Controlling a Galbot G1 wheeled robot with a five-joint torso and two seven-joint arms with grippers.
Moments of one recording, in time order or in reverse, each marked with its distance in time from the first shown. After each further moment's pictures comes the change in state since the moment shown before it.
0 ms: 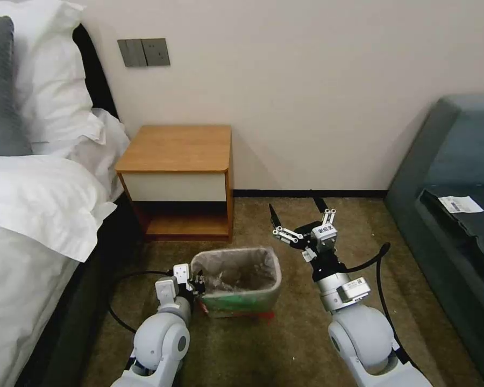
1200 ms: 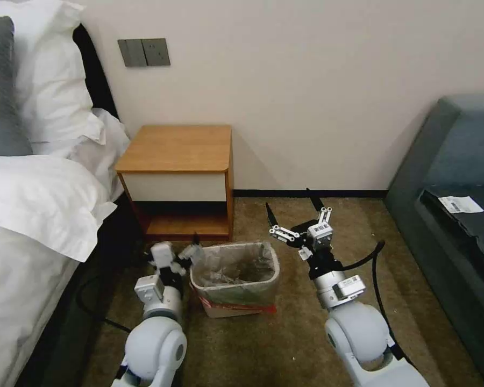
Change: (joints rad) left arm -0.039 0.005 -0.021 0.116 0.340 -0.841 0.014; right arm -0.009 0.099 -0.006 -0.096 -0.034 0.059 0.018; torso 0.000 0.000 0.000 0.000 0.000
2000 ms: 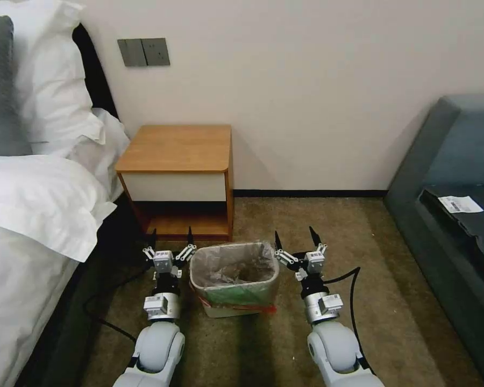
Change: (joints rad) left arm -0.007 0.009 -0.010 0.175 0.044 -0.162 0.150; right arm 0.012 0.104 0.091 -0.285 0.028 0.129 -0.034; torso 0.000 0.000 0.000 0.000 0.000
